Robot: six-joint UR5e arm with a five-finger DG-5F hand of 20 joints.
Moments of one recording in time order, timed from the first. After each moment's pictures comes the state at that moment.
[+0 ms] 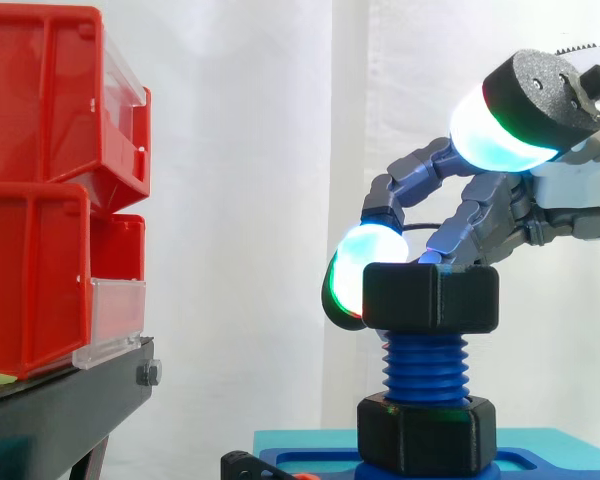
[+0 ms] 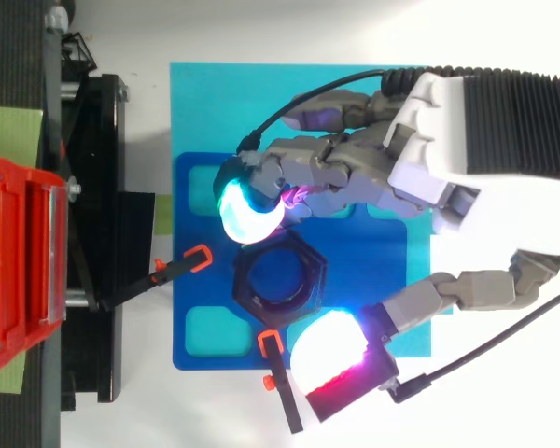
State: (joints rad) arm 0.18 -2.12 -1.27 -2.95 -1.30 -0.88
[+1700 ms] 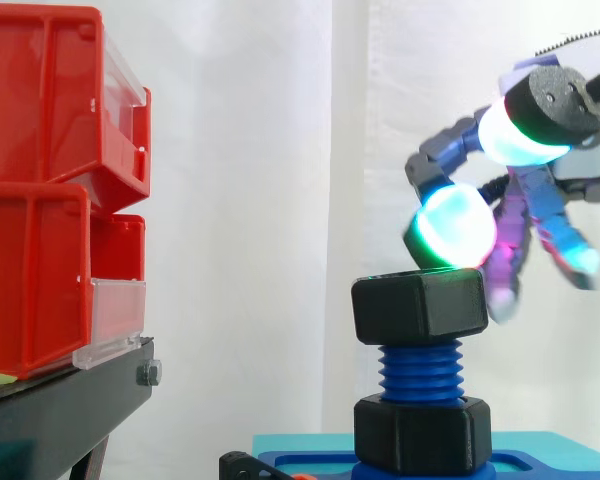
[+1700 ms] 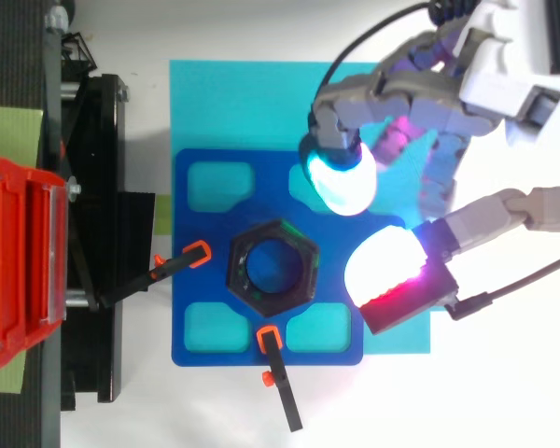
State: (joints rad) arm 0.11 -2.06 -1.26 -3.06 -1.34 -0.95
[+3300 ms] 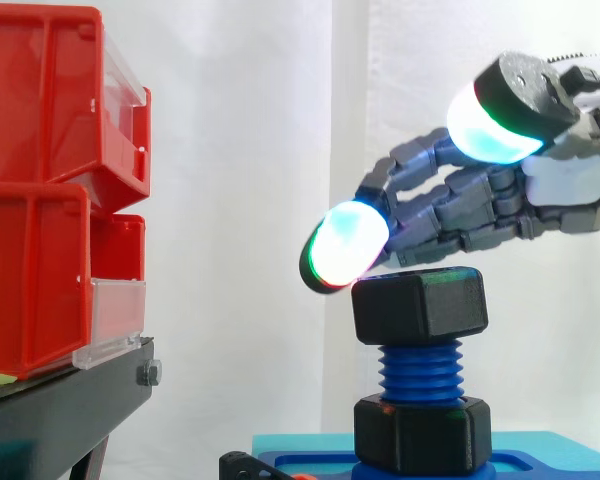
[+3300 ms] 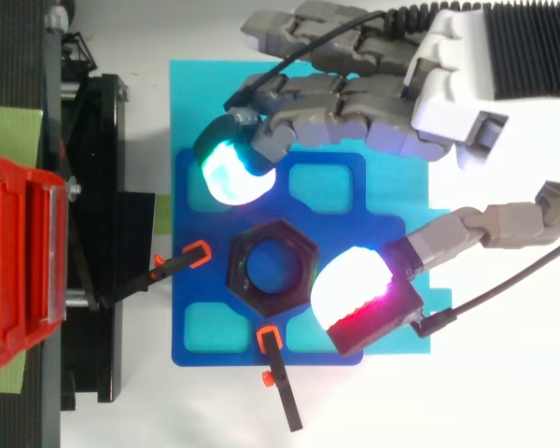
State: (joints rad) arm 0.11 -2.10 -1.28 -2.96 -1.40 -0.89
